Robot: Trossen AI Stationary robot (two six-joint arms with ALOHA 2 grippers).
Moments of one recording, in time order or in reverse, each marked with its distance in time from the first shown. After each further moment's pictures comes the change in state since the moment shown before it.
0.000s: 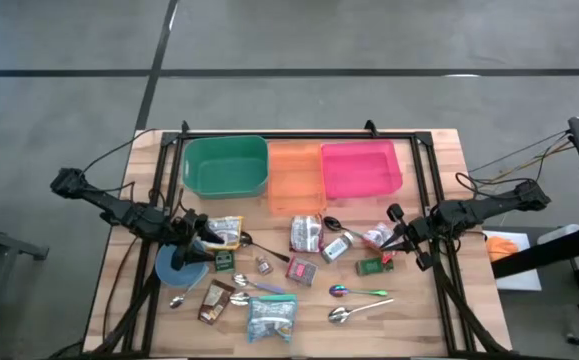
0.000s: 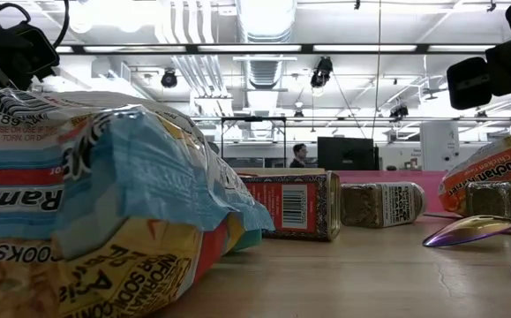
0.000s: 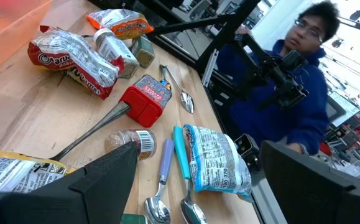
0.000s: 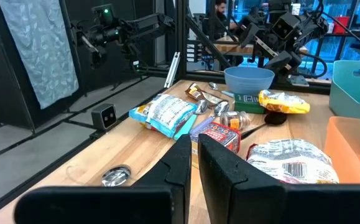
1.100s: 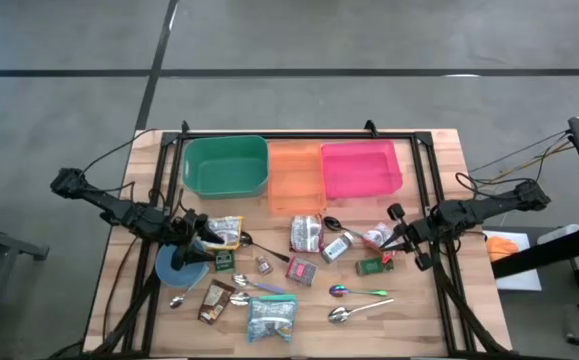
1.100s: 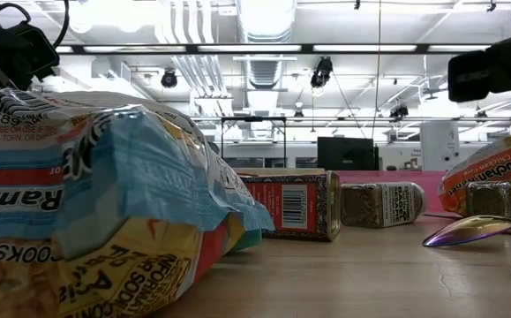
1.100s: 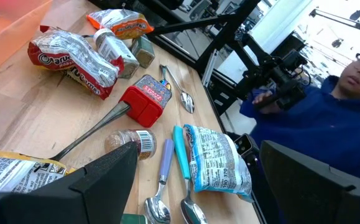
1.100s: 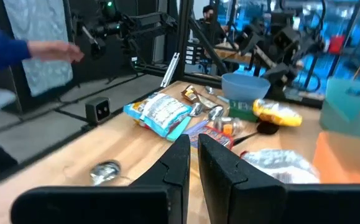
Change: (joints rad) left arm 0.000 0.000 0.000 0.000 0.000 0.000; right arm 0.000 0.000 0.000 0.003 0.000 -0.142
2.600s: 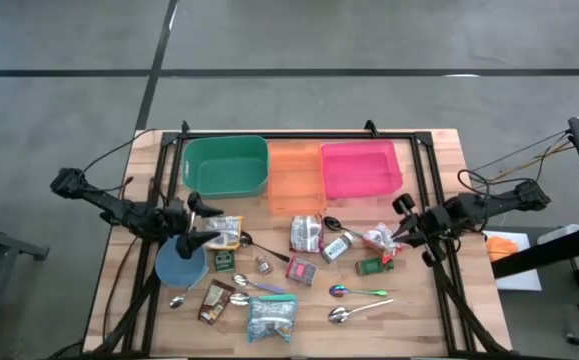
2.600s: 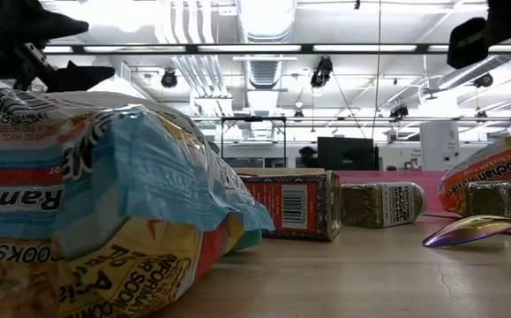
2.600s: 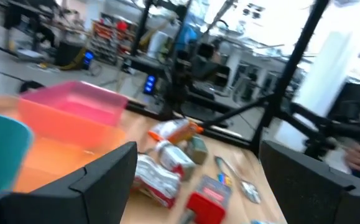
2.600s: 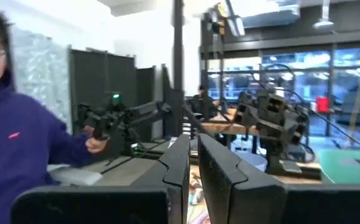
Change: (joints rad) left arm 0.001 0.000 0.000 0.270 -0.365 0.388; right arm 0.000 0.000 0.000 0.348 0.053 0.184
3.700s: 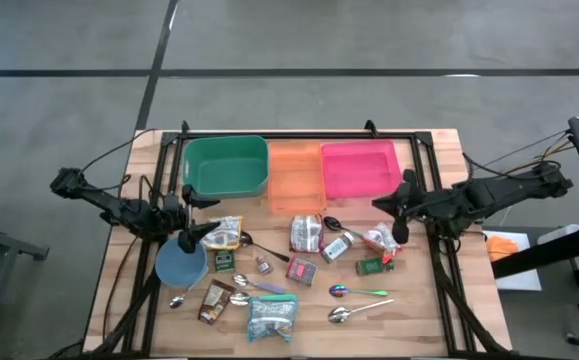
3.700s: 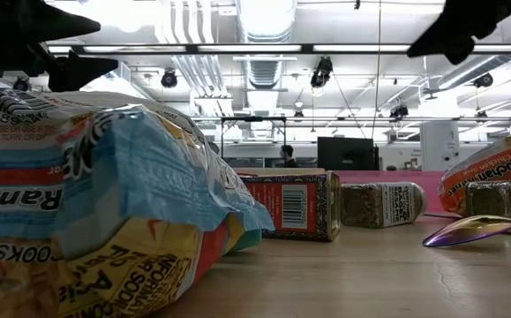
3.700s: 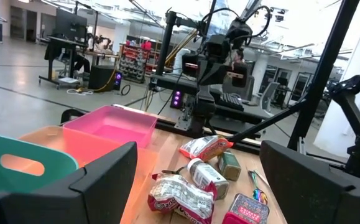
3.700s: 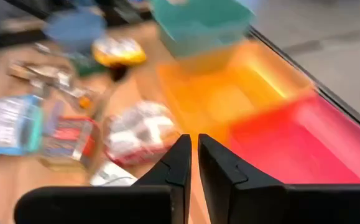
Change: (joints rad) left arm 0.002 0.002 0.042 0.000 -0.101 0.131; right arm 0.000 0.579 0.694 -1.024 0.604 0.332
